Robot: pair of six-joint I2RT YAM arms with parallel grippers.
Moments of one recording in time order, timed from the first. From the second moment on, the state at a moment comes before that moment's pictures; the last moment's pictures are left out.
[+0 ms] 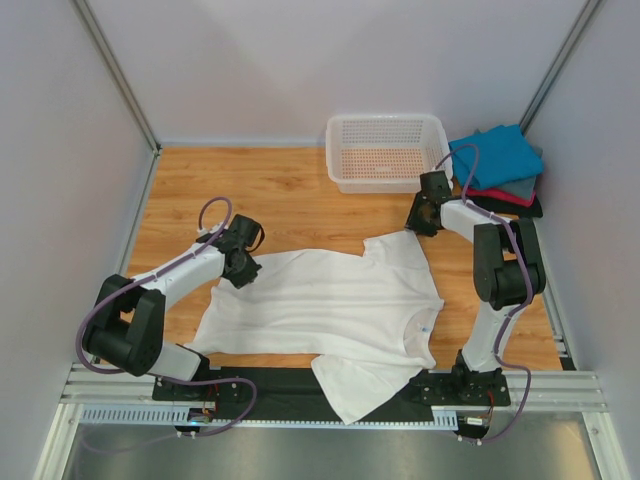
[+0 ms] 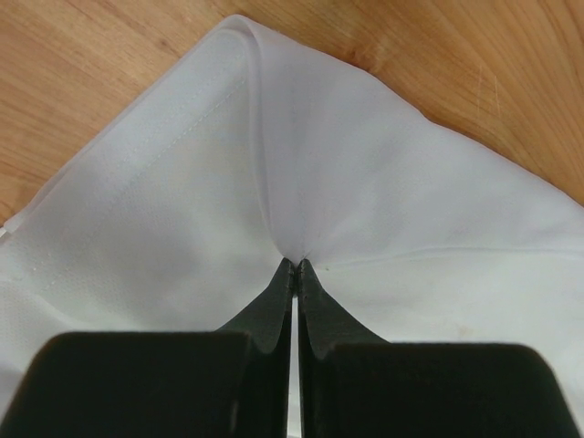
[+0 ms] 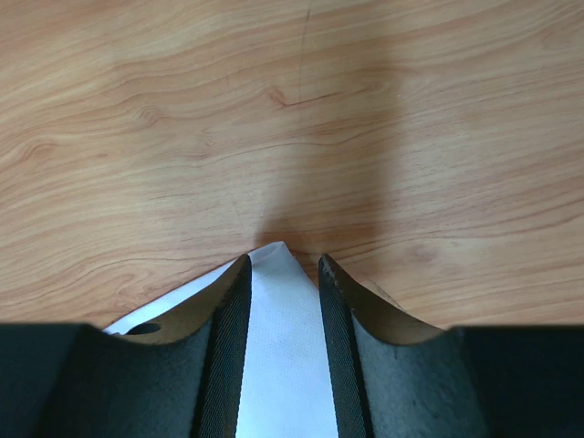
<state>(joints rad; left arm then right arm) -0.41 1.44 0.81 -0.61 -0.26 -1.06 0.14 1.90 1.21 -0.31 0.06 0.48</state>
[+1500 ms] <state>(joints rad) -0.28 1.20 1.30 -0.65 -0.42 -0.66 0.15 1.31 1.45 -0.35 0.02 0.27</state>
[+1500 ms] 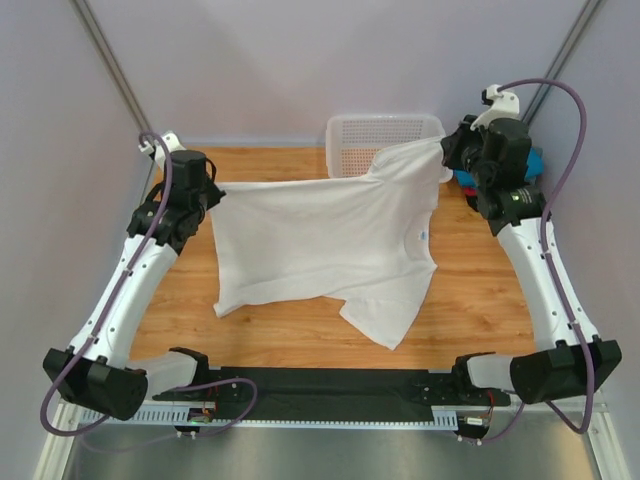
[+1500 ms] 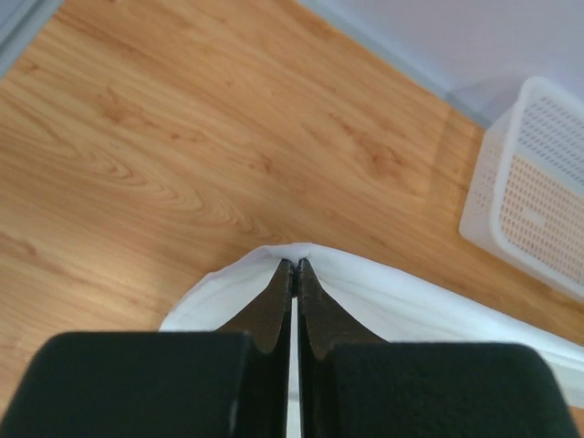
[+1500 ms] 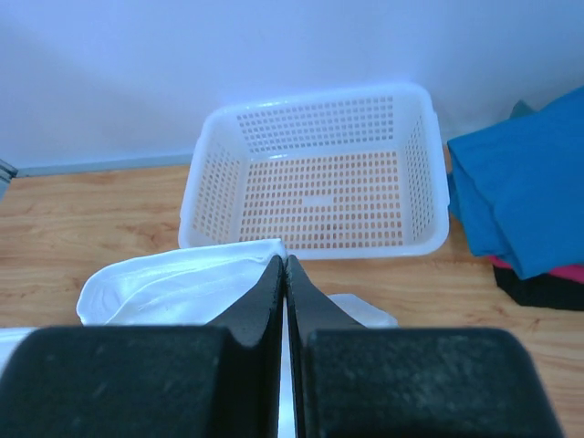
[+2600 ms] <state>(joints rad) -0.28 0.61 1.58 -0.90 -0.18 -0.41 0.15 0.72 1.86 -0.82 -0.05 0.16</state>
